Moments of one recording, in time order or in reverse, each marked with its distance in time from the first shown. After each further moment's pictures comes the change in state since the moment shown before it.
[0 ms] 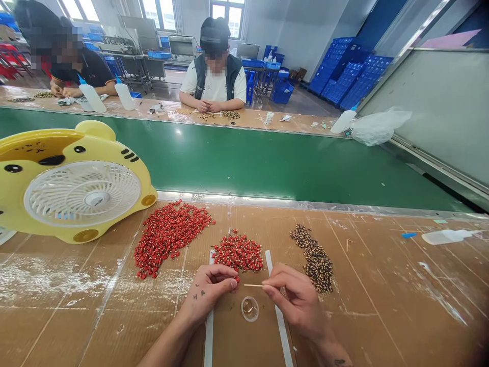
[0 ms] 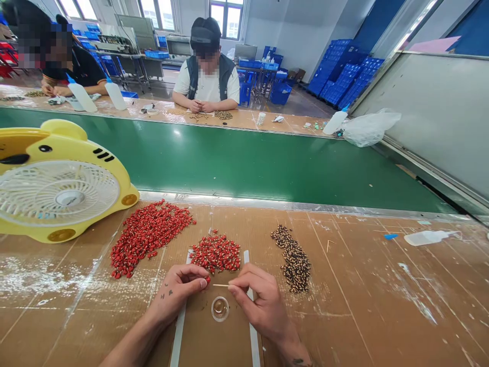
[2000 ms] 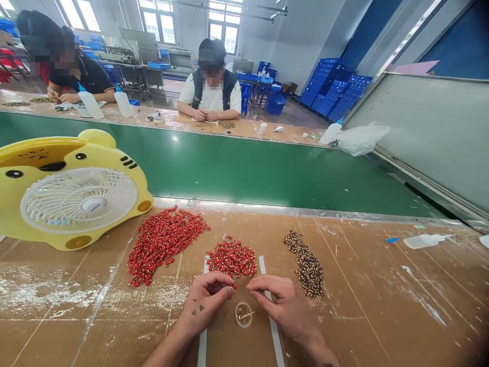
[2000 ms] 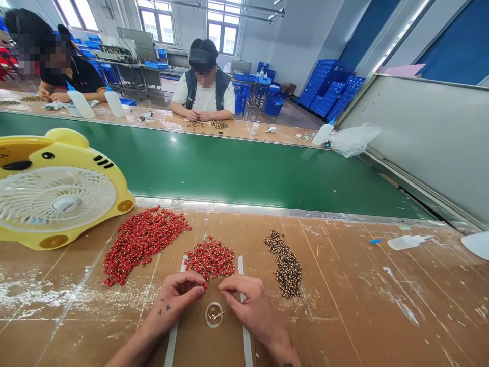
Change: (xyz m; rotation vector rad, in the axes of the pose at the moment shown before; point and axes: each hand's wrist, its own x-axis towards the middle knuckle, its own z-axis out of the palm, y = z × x) left_hand -0.002 -0.005 0.004 0.118 -0.008 0.207; right_hand -0.005 0.008 0.006 -0.054 -0.164 0.216
